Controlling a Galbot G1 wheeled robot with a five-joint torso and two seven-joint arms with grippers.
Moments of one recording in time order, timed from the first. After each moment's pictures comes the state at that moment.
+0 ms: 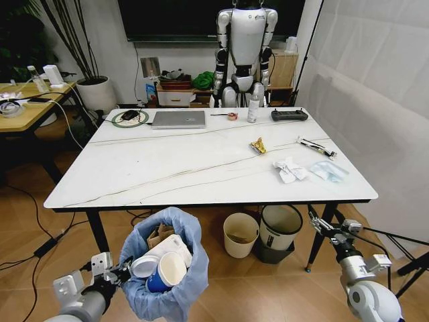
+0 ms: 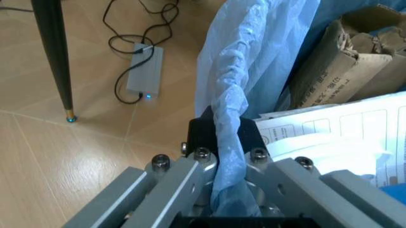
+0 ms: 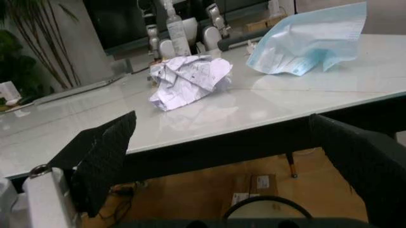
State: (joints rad) left arm 1.85 -1.13 -0.69 -2.33 -0.96 0.52 -0.40; right arm -1.46 1.21 0.70 1.70 0.68 0.18 -0.26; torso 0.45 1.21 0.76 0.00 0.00
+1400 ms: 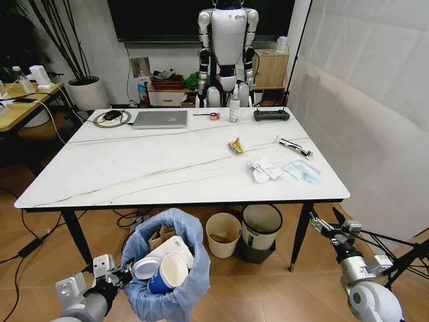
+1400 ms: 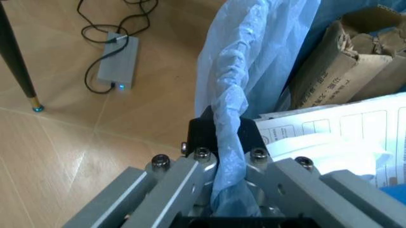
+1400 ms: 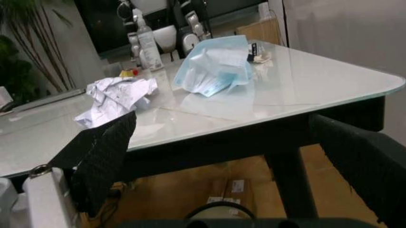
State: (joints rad) left arm 1.85 -1.14 -0.68 -2.33 -0.94 0.52 -0.40; right arm -1.45 1.20 0.70 1.69 0.69 0.19 -0.27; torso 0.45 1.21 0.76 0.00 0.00
